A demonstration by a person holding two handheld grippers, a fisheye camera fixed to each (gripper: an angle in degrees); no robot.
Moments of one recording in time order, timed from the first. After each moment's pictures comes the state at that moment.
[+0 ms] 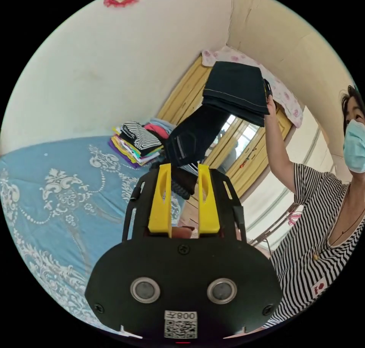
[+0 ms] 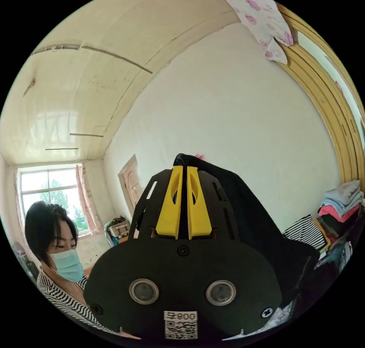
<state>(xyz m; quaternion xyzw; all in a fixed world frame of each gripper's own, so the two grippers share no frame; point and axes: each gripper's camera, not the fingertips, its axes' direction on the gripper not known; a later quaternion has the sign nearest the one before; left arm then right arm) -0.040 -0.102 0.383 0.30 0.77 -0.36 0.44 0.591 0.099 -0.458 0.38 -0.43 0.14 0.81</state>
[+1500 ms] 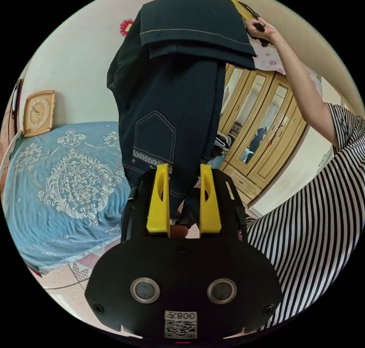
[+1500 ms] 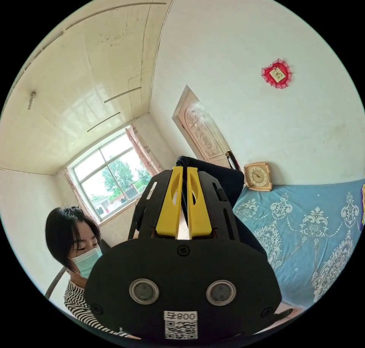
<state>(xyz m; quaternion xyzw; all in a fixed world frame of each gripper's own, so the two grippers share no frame) -0.349 -0.046 -0.104 0.21 0.72 -0.38 0.55 0.139 0.194 -0.420 0.15 -0.63 0.01 0.77</state>
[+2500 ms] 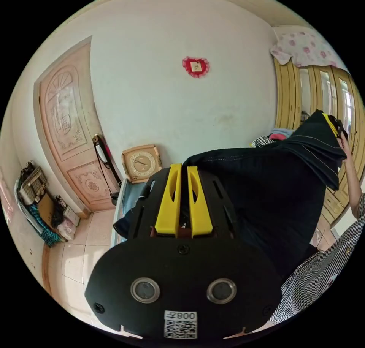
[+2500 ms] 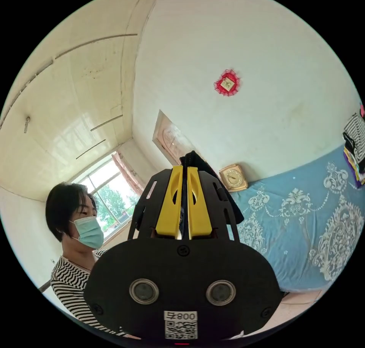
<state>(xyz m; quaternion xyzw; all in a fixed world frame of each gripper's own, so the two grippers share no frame) -0.613 -0.204 0.150 0.07 0.46 -0.41 0.78 0.258 0.121 -0.137 0.14 -0.57 0.15 0.79</state>
